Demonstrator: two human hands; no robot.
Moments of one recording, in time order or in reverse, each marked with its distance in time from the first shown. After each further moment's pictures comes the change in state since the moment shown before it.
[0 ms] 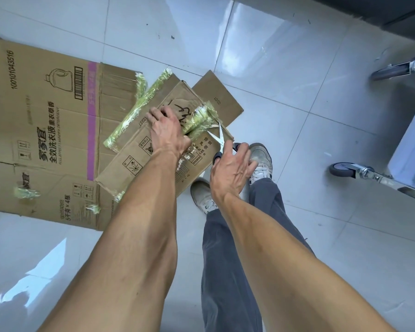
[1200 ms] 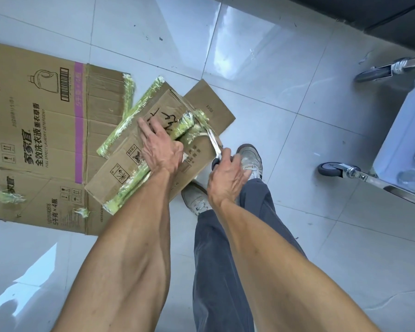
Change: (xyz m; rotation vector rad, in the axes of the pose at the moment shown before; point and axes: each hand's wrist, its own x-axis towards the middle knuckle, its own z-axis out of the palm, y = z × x) left_hand -0.035 0.010 0.019 -0.145 0.162 -0.163; right_hand -0.002 0.029 -0.002 0.096 -0.167 0.034
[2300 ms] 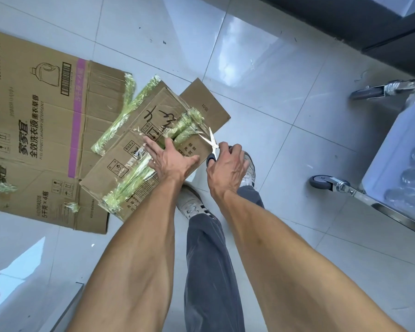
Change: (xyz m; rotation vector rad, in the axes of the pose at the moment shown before) left_hand -0.031 0.019 0.026 -0.224 -0.258 -0.172; right_hand 0.036 0.006 -0.021 -0.019 0.000 -0.137
